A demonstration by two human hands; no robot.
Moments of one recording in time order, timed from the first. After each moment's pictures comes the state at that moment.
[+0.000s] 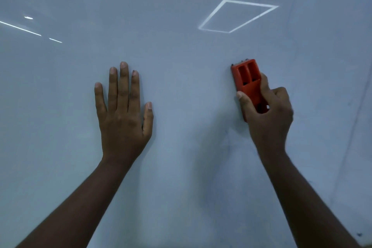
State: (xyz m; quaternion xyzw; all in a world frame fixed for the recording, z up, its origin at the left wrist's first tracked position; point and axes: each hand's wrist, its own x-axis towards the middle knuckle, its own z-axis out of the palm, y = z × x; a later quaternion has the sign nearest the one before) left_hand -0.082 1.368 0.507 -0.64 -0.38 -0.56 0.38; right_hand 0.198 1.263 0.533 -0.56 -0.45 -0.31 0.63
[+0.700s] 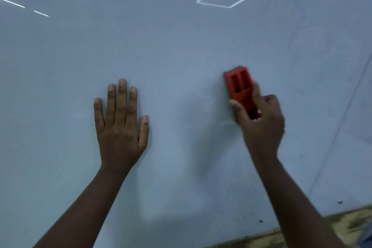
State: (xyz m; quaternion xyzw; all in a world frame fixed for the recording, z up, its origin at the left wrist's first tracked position) left_hand -0.086 1.364 0.420 -0.65 -0.37 -0.54 0.37; right_hand 0.198 1.252 0.459 -0.60 -0.44 -0.28 0.61
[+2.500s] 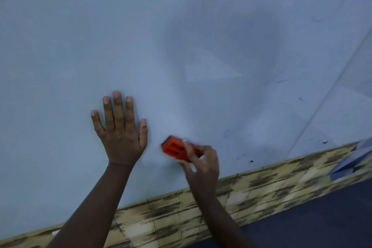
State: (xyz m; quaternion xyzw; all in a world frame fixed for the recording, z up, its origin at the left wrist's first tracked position) left_hand -0.079 1.362 0.264 -0.68 -0.40 -0.53 0.33; right_hand 0.104 1.243 0.167 -0.66 -0.54 -0.21 0.48
